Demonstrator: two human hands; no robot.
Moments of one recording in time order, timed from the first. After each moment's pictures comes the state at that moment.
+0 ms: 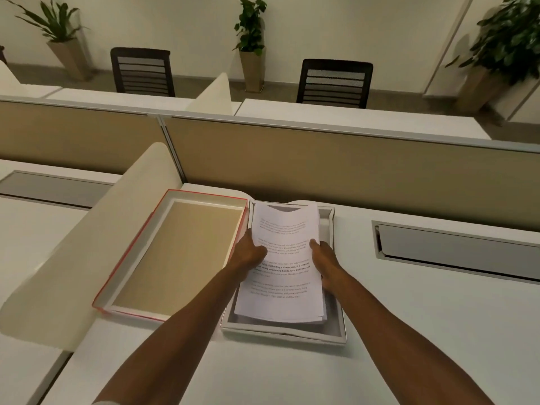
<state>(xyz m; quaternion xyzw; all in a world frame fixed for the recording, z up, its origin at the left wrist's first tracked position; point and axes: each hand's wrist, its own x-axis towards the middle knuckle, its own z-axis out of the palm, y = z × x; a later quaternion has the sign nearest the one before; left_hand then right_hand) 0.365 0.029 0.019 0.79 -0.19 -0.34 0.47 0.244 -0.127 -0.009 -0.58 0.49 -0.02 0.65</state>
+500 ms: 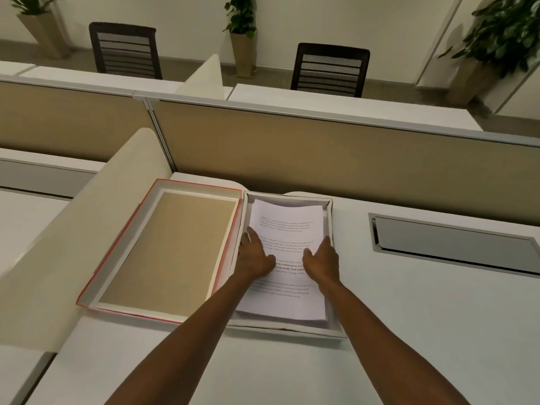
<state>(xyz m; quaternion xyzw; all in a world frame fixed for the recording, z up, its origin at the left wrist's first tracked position) 0.357 0.008 -0.026 0.89 -0.22 -0.29 0.26 0.244 -0.110 -0.028 -0.75 0.53 -0.05 0.41</state>
